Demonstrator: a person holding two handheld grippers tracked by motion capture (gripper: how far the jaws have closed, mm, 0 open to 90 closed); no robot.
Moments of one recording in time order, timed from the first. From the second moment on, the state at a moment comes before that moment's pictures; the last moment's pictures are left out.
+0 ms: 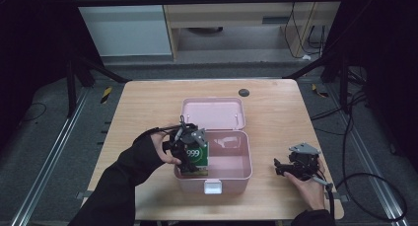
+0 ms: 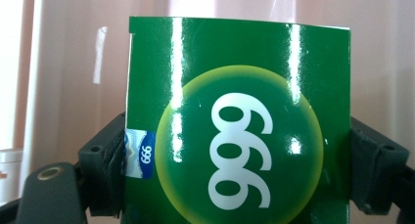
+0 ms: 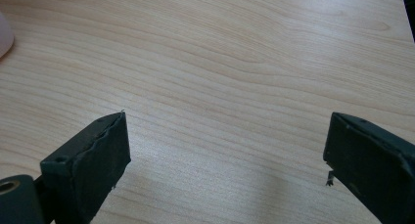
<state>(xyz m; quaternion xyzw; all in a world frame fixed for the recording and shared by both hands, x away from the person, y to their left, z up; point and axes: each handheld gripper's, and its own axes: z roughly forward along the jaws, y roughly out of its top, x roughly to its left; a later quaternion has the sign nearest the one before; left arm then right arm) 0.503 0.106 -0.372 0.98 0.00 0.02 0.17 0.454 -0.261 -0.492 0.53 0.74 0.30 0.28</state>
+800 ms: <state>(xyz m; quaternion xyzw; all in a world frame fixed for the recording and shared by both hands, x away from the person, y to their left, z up) 0.502 0.109 -0.391 0.99 0.00 0.01 0.17 0.454 -0.260 -0.492 0.53 0.74 0.30 0.28</state>
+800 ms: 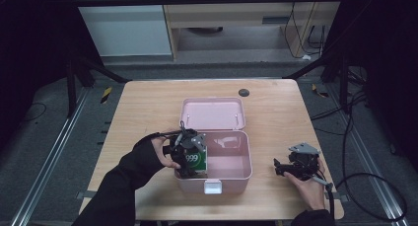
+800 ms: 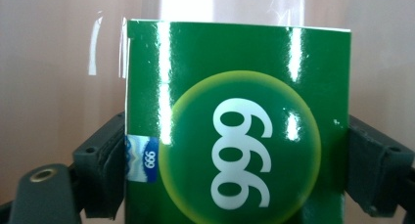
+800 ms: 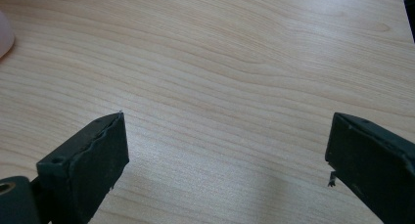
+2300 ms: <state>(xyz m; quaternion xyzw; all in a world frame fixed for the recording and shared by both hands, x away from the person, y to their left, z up) 0.461 0.275 -0.400 0.91 0.25 0.11 0.32 0.450 -0.265 -0.491 0.53 0.74 0.30 0.29</state>
